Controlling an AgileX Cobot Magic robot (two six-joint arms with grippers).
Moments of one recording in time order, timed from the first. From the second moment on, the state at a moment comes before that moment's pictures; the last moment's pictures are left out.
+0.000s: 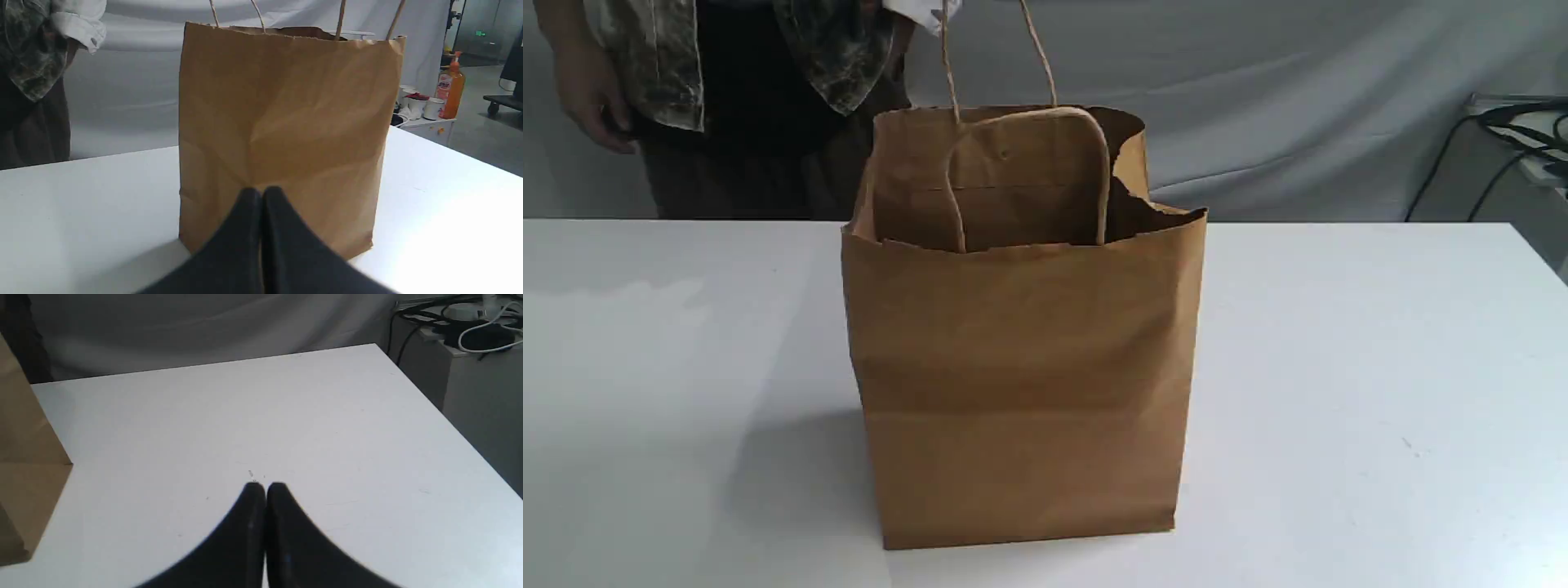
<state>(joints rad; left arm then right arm) -0.59 0.00 0.00 0.44 0.13 -0.54 -0.02 0.01 0.00 -0.24 0.33 0.33</state>
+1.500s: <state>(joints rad) 0.14 0.00 0.00 -0.02 0.25 -0.17 -0.02 0.01 0.00 -0.23 0.33 0.33</state>
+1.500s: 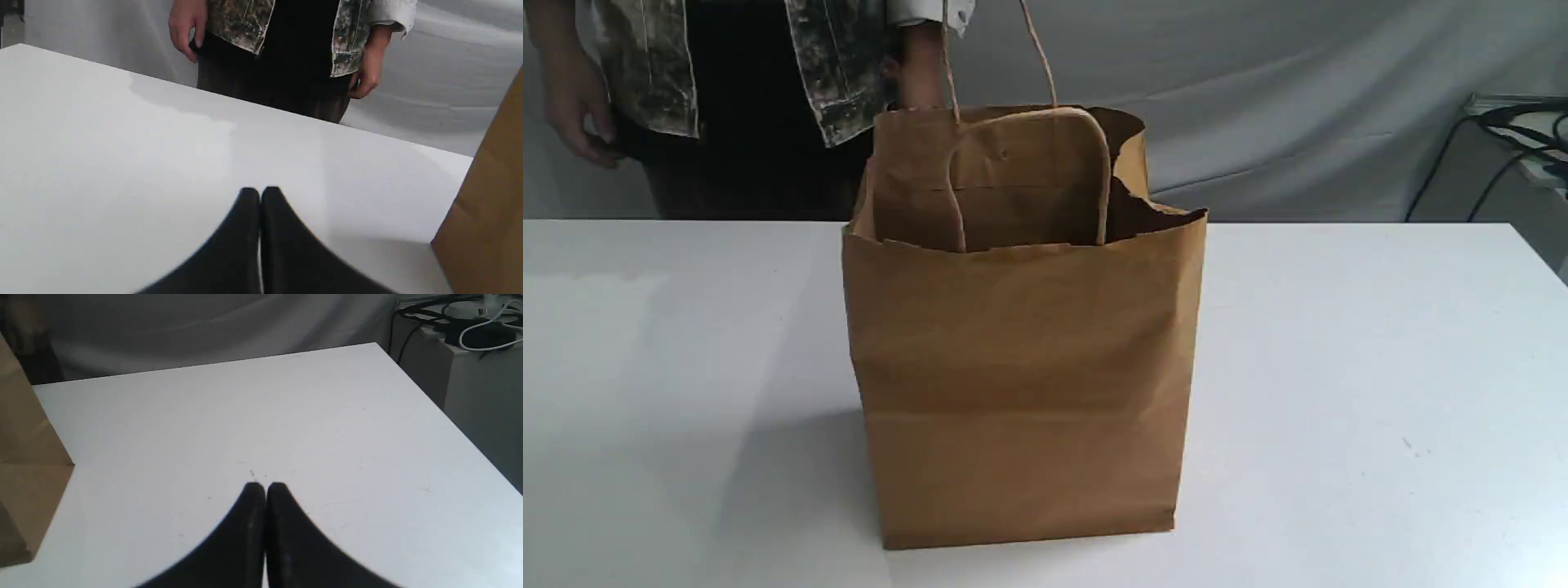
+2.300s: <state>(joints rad) 0.14 0.00 0.00 -0.02 0.26 -0.13 -0.02 0.01 0.00 -0.23 0.33 0.33</state>
